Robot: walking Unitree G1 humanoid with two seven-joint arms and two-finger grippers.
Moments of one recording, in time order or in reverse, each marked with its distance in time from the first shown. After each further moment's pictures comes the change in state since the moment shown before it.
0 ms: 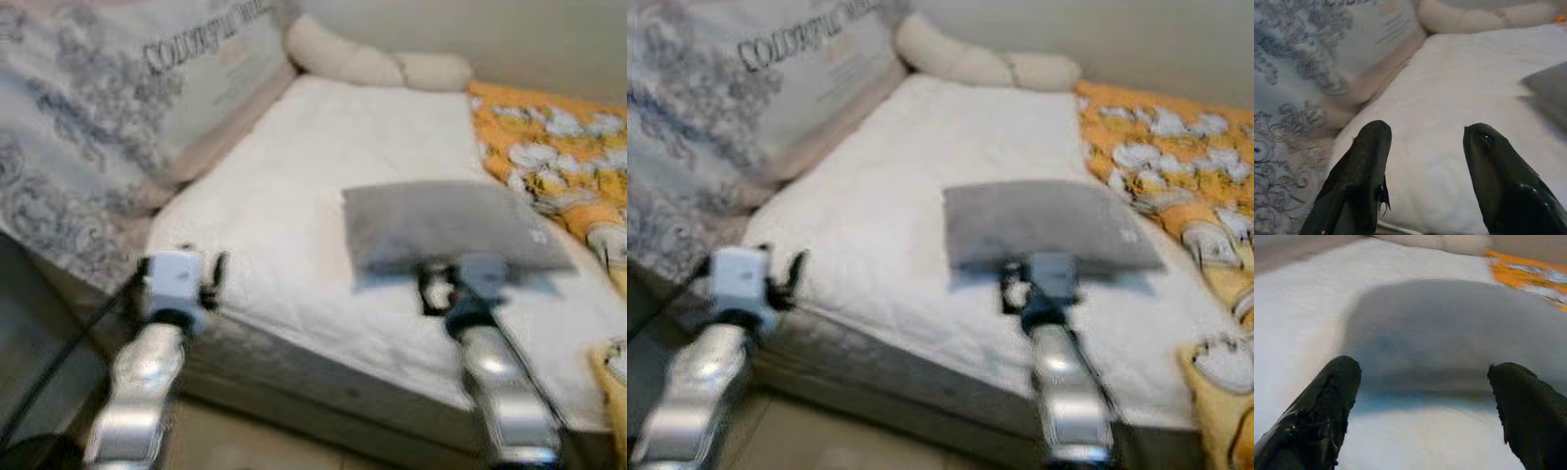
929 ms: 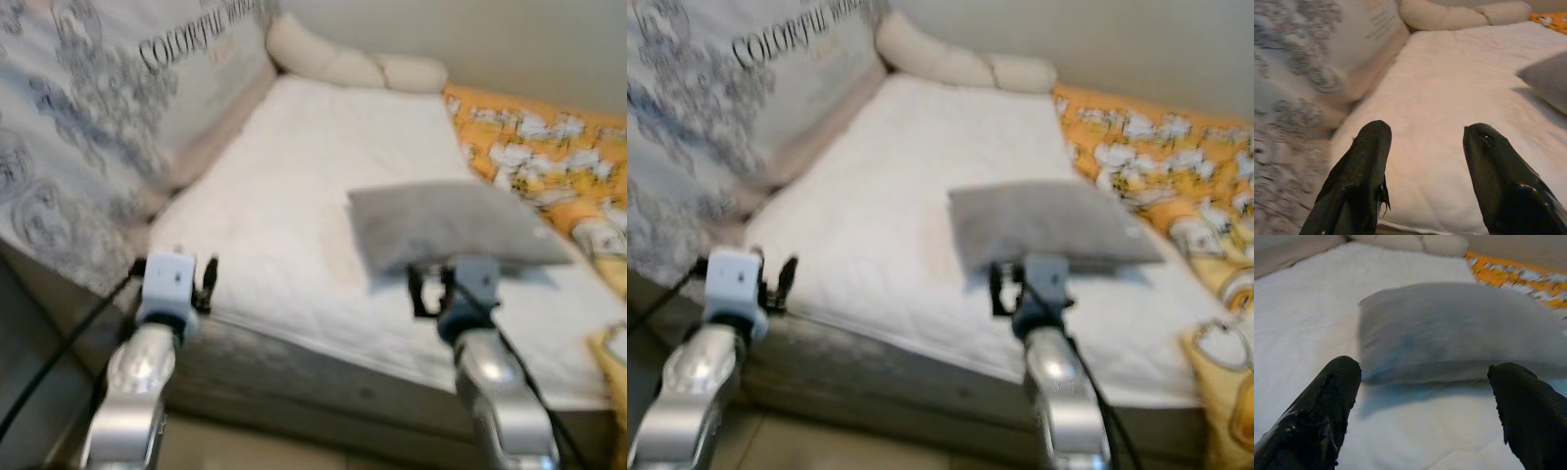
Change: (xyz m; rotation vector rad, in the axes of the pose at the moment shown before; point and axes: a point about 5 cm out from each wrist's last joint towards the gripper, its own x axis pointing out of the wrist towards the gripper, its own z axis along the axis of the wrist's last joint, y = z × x) left arm -0.002 -0.007 0.000 0.012 0.032 -0.028; right arm -0.009 -0.012 0.001 0.029 0.007 -0.038
